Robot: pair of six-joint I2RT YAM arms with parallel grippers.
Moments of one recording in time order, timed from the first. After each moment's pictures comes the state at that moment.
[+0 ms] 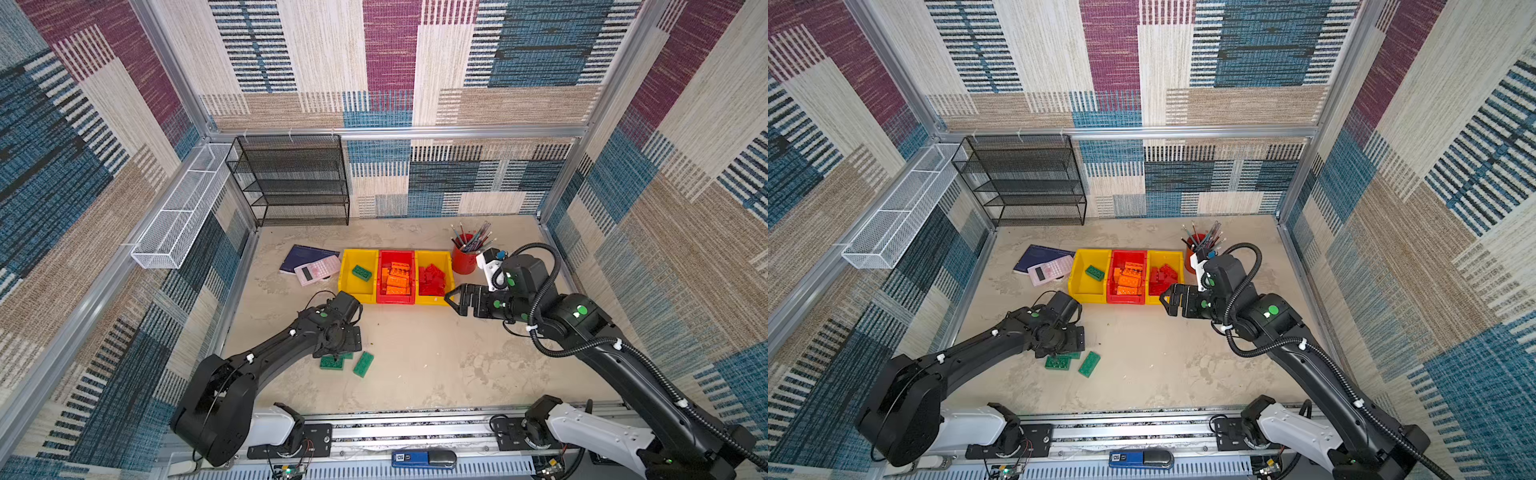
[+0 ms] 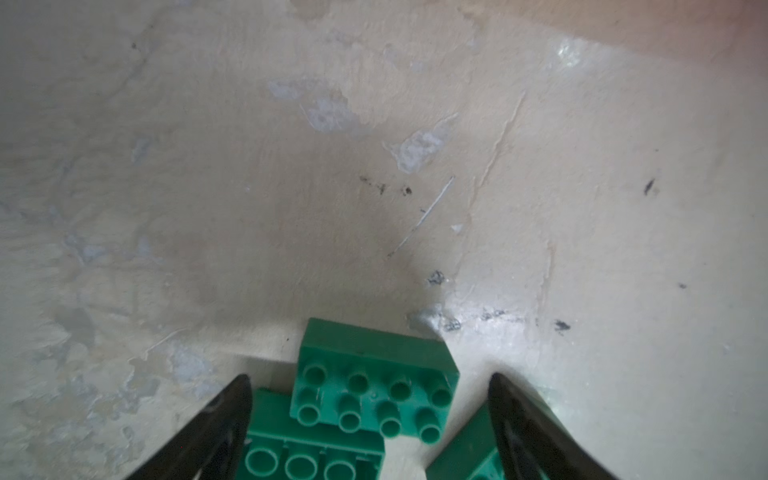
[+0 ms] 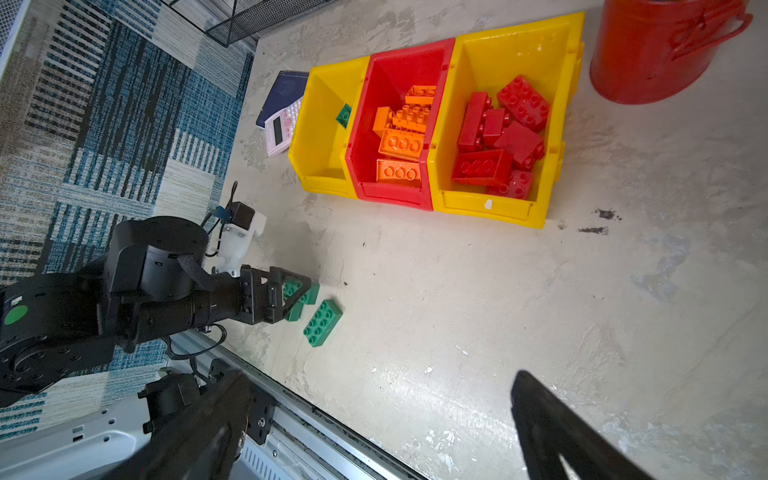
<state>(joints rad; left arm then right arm) -0.53 1.35 0.75 -0.74 -0.12 -0.65 0.58 1.01 1.15 -0.86 -0.17 0.60</state>
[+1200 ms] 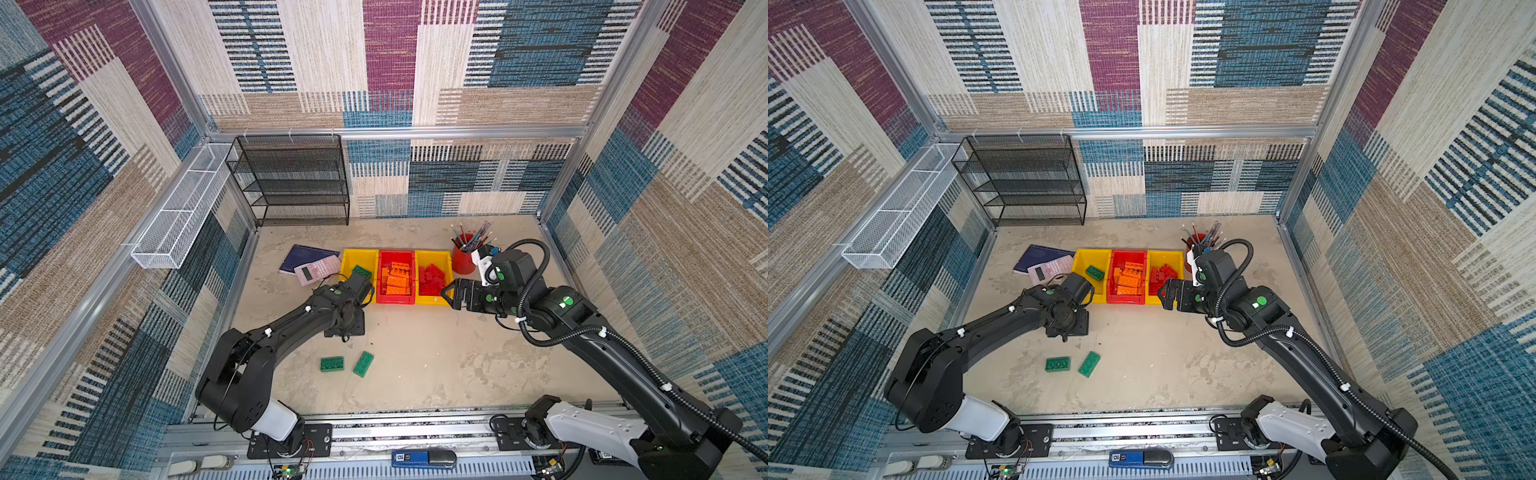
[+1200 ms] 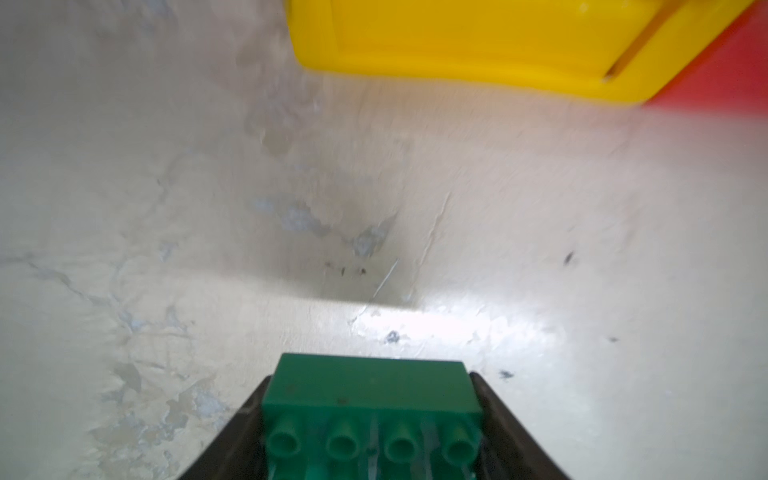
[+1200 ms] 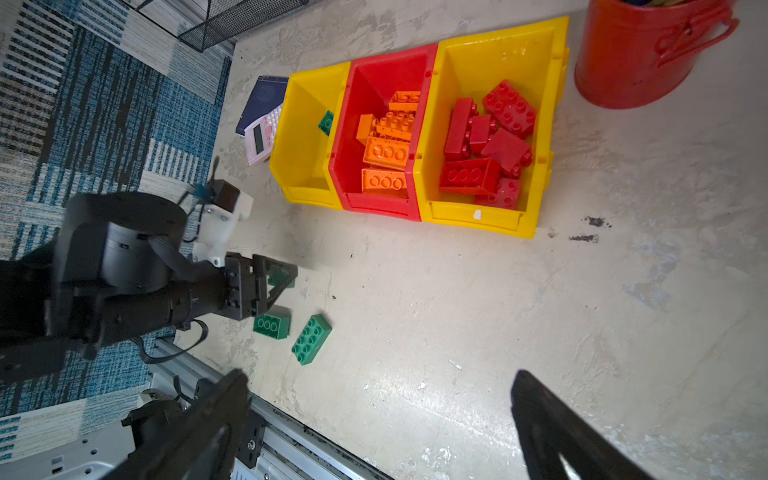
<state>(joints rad) -0.54 1.54 1.05 -0.85 -0.21 -0.57 0.58 1.09 1.17 -0.83 -0.13 0.61</state>
